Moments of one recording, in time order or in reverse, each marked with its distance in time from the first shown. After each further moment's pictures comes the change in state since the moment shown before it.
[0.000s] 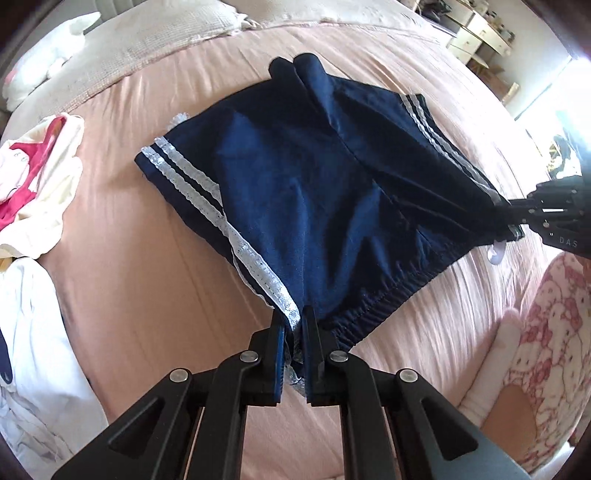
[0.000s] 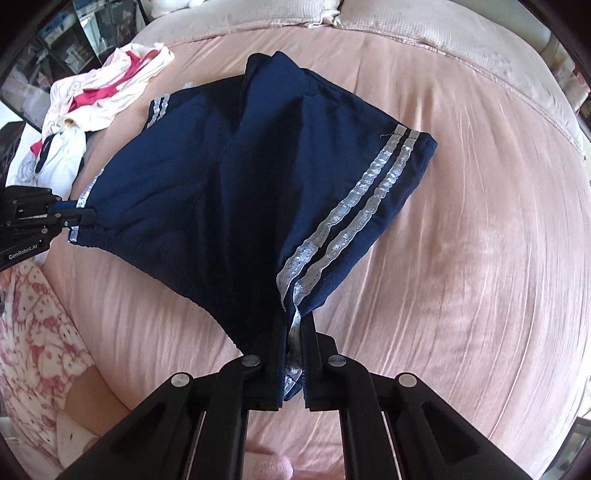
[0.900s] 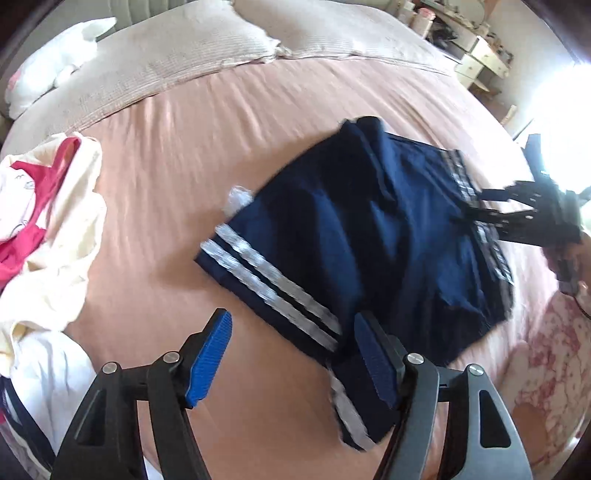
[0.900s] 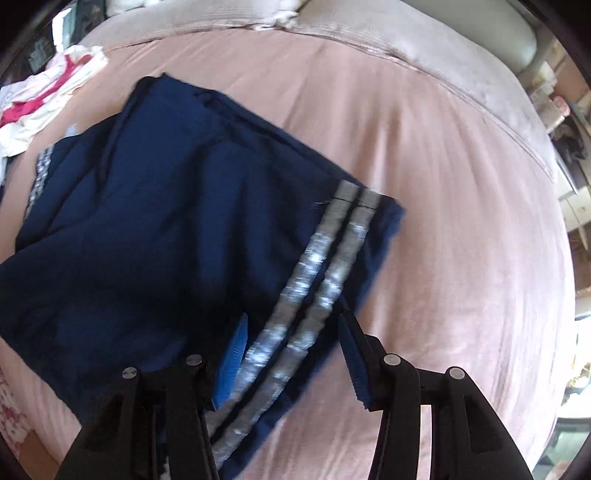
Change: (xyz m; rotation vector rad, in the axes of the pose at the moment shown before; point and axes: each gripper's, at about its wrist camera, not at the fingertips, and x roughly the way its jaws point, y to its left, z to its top) left arm 0.007 0.095 0.076 -0.121 -0.119 0.007; right arm 0.053 0.004 0.059 0.061 -0.092 -0.262
